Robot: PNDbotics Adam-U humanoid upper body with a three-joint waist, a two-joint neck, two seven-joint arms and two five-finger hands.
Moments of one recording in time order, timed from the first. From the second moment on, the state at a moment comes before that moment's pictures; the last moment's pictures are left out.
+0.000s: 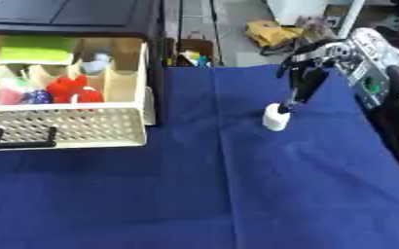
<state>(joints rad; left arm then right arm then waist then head) -0.28 0.28 0.13 -1.99 0.18 -0.64 0.29 -1.04 -0.68 0.29 -1.05 0.77 0.06 0.91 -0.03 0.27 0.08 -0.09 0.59</state>
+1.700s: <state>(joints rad) -0.29 0.27 0.12 -1.99 0.18 -0.64 0.29 -1.02 -0.64 0.30 -0.93 0.86 0.03 0.83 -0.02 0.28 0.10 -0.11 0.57</state>
